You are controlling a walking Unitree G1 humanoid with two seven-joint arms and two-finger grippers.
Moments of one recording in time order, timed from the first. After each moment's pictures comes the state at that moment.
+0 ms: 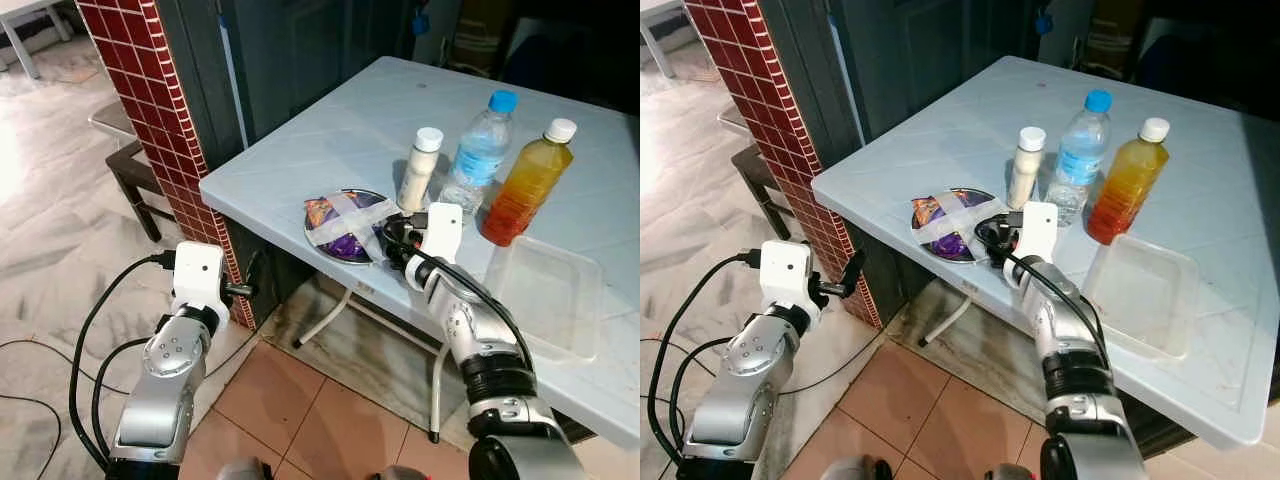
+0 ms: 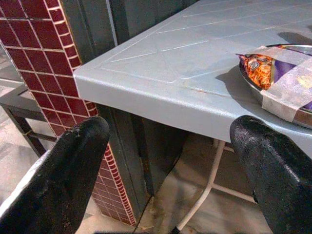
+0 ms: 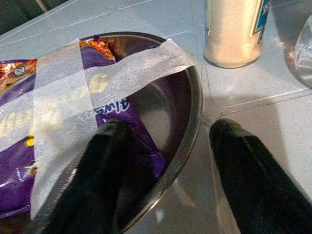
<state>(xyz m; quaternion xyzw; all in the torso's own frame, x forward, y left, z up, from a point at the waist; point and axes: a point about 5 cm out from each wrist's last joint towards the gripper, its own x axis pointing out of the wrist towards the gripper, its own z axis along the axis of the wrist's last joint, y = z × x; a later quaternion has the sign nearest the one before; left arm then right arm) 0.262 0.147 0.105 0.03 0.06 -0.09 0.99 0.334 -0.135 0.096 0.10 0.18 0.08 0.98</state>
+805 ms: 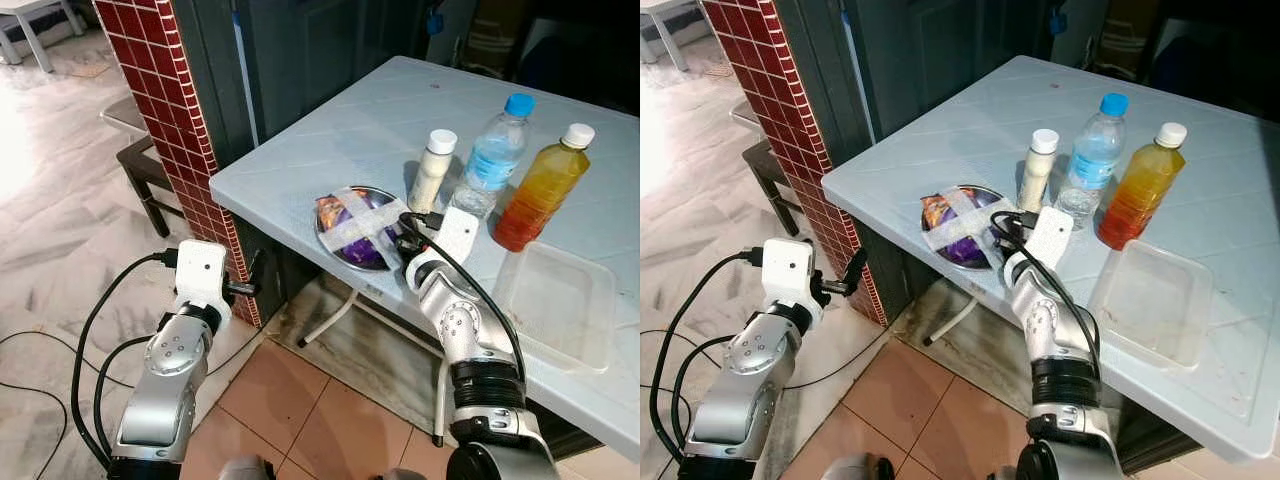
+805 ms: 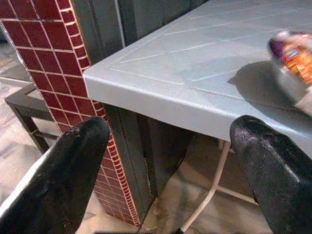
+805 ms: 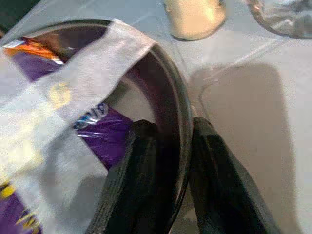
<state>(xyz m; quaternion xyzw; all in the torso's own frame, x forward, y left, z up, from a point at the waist) 0.263 0.145 0.107 0.03 0.06 -0.09 0.99 0.328 -0.140 0.098 0.20 0.21 -0.05 0.95</state>
